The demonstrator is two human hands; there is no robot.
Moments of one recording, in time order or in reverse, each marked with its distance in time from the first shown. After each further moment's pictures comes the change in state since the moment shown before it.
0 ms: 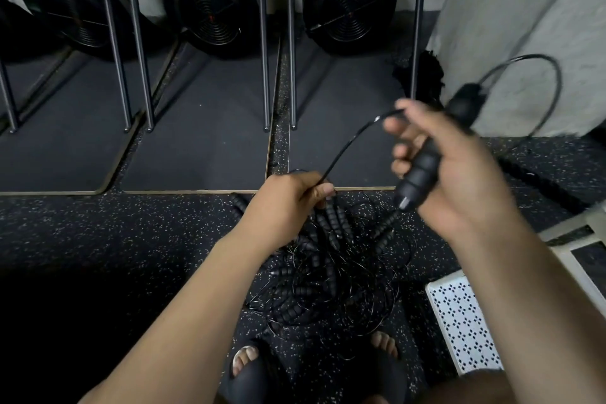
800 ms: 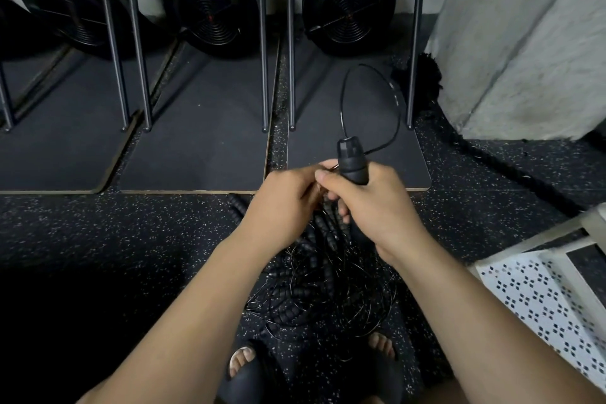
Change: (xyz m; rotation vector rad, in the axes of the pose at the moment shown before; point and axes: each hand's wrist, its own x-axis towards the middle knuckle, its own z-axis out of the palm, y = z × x) left_hand -0.001 0.008 -0.002 0.003 0.112 0.067; right_hand -0.004 0.069 0.023 -0.613 -0.053 0.022
